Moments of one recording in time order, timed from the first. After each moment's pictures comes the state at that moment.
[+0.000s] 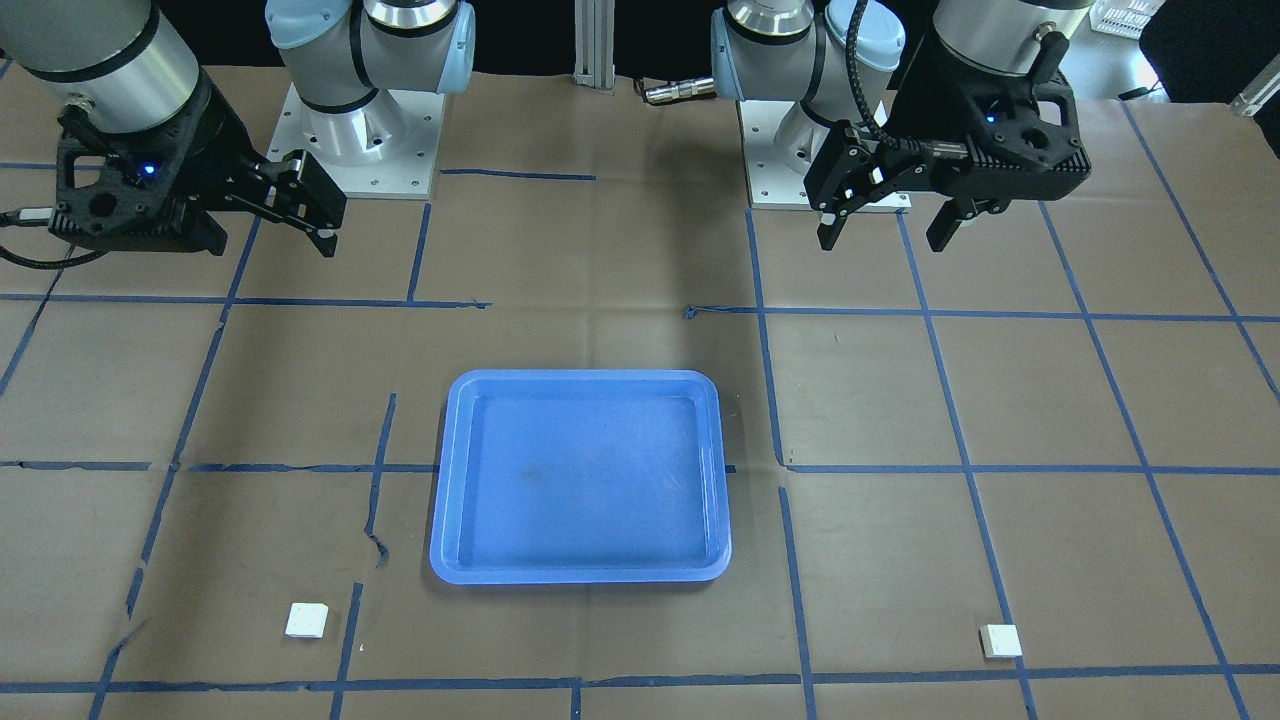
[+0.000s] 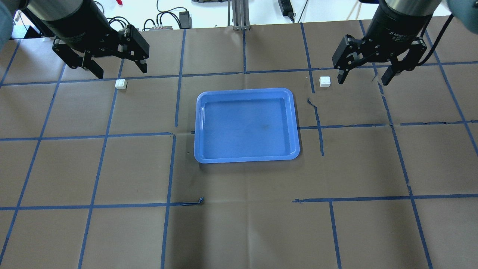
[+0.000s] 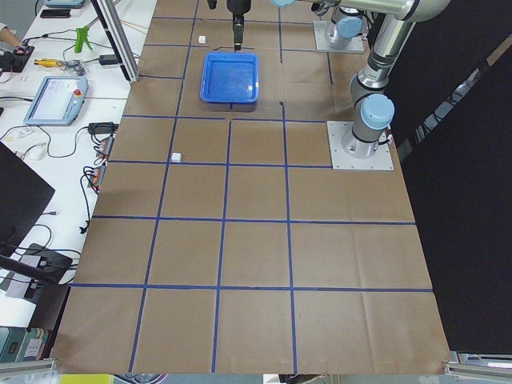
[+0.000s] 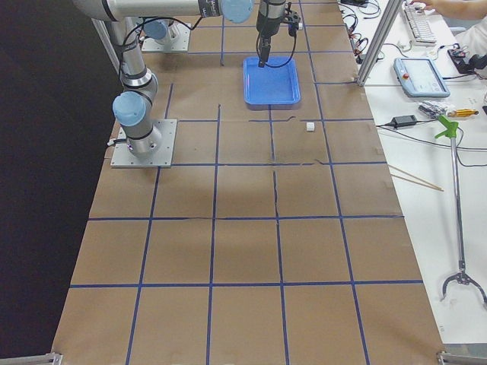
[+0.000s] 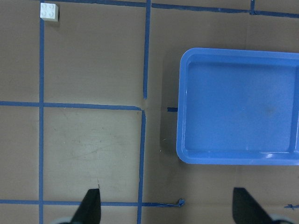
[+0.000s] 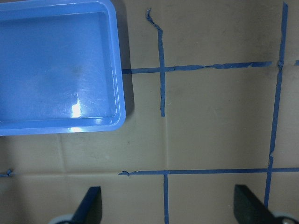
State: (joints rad) left arm -1.56 -1.58 -1.45 -1.62 1.52 -0.04; right arm 1.51 -1.52 1.47 -1.42 -1.51 -0.02
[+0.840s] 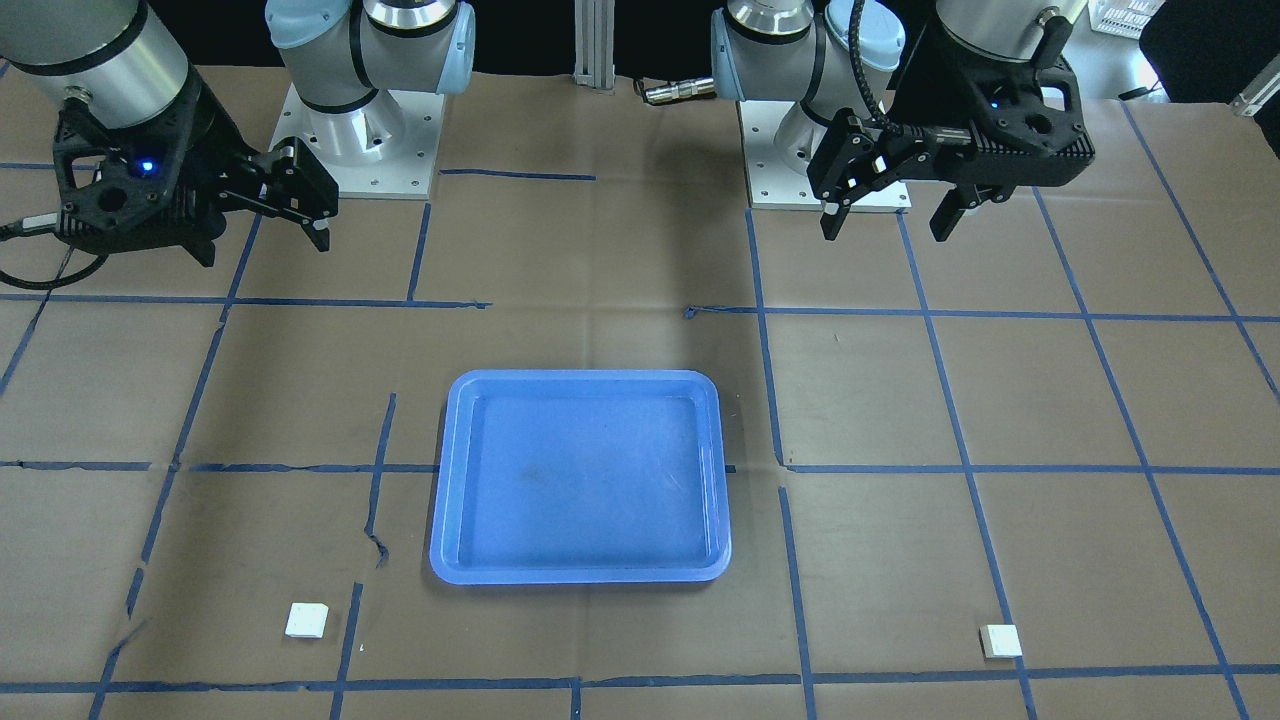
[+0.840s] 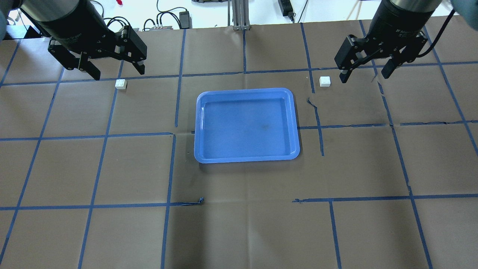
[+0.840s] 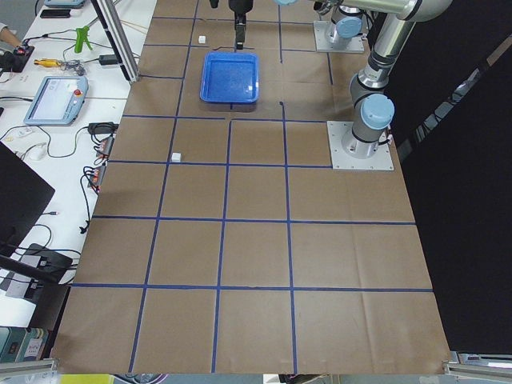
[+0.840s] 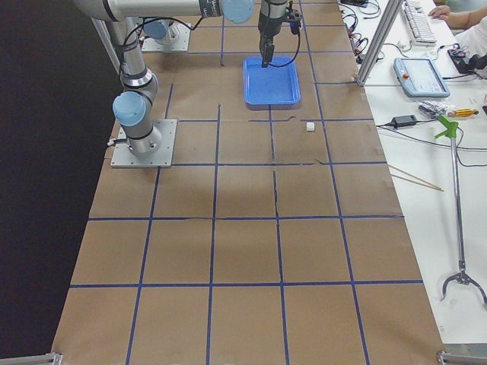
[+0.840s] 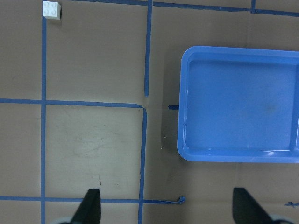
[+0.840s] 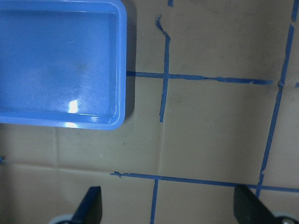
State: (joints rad) left arm -1.56 -1.57 -1.46 -1.63 1.54 -0.04; right arm 1.51 -1.52 1.46 -1.44 -1.51 -0.34
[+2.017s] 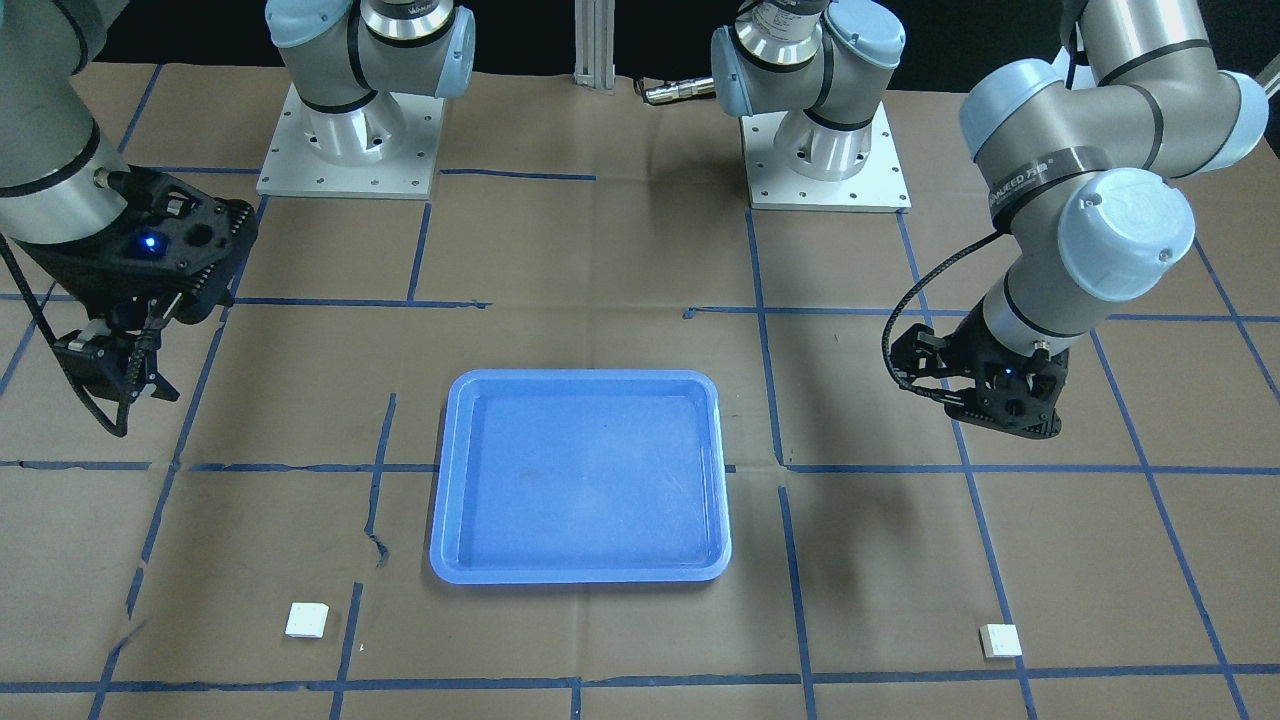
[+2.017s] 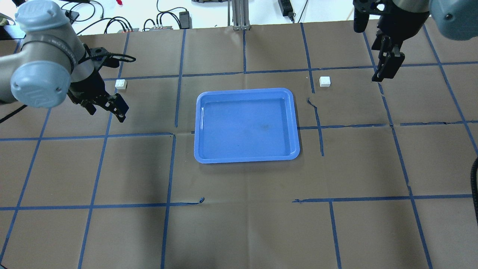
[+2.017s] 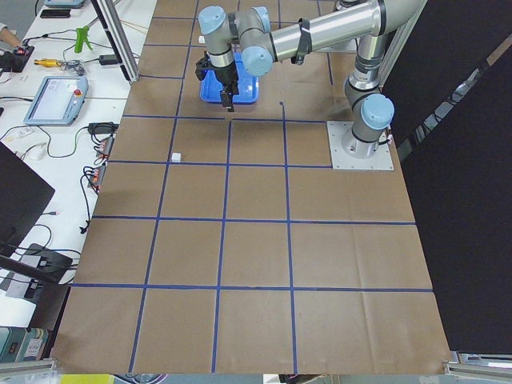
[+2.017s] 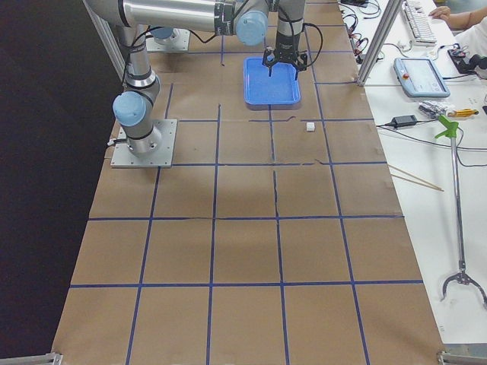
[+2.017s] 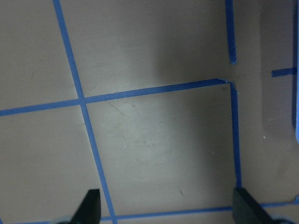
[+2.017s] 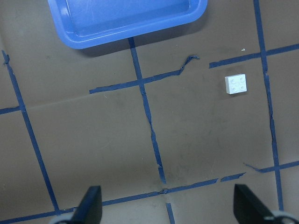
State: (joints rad) left arm -1.33 -1.79 -1.79 -1.20 1.66 0.60; right arm 1.46 -1.41 1.49 -1.66 -1.60 -1.48
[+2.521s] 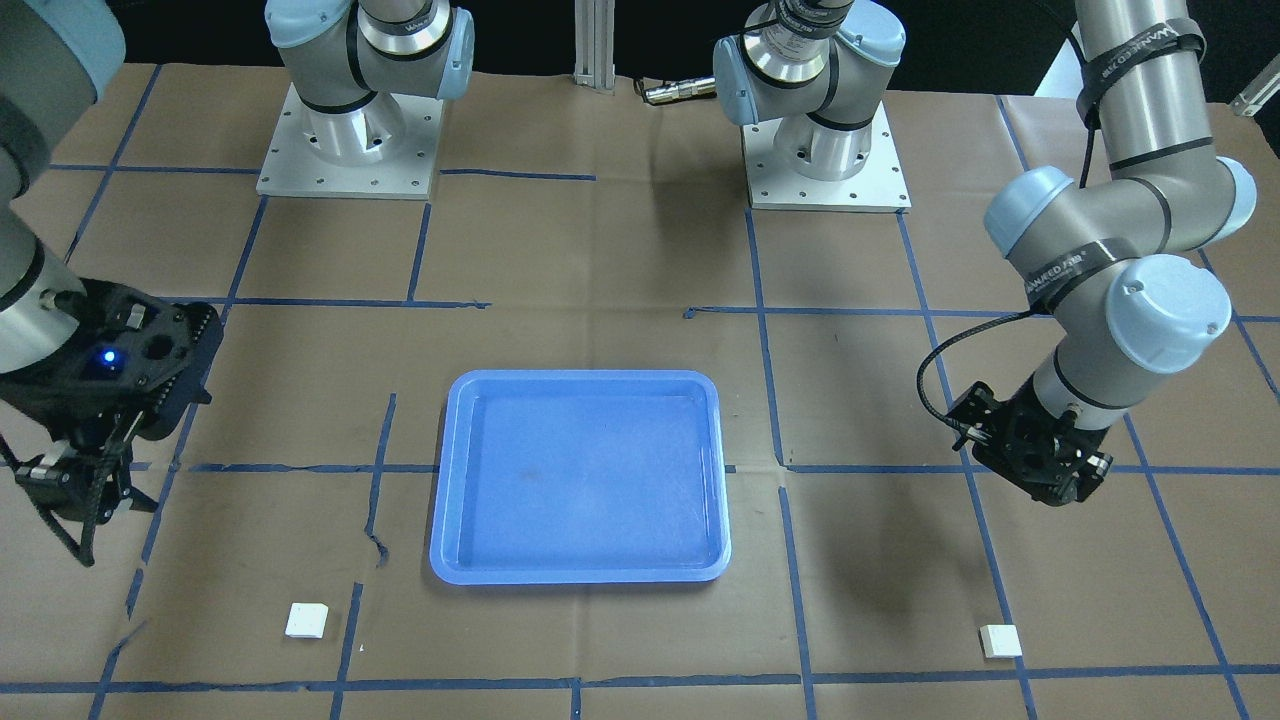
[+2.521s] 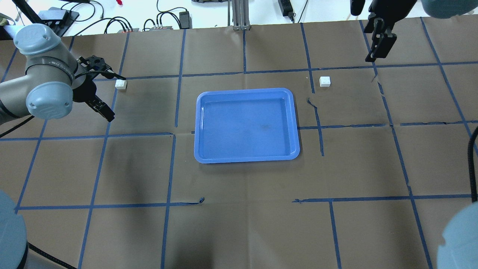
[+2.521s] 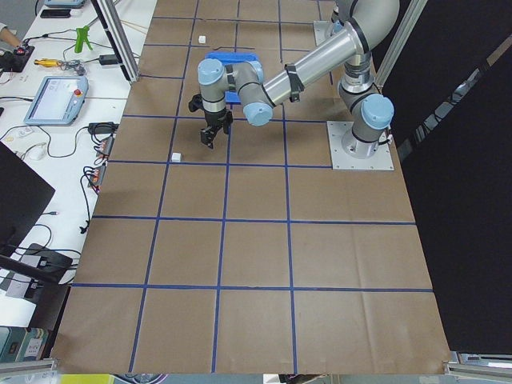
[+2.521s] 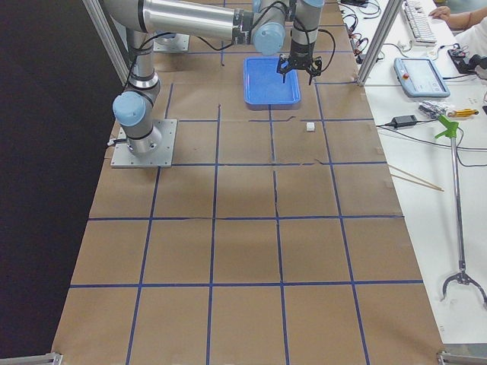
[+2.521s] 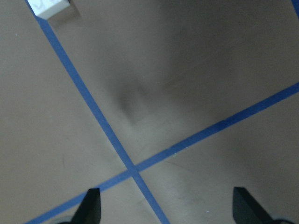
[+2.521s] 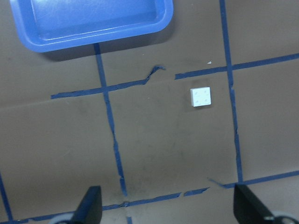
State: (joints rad) left arm -1.25 -1.94 -1.75 -0.97 1.65 1.13; right arm 1.44 -1.22 1.30 -1.70 -1.52 -1.57
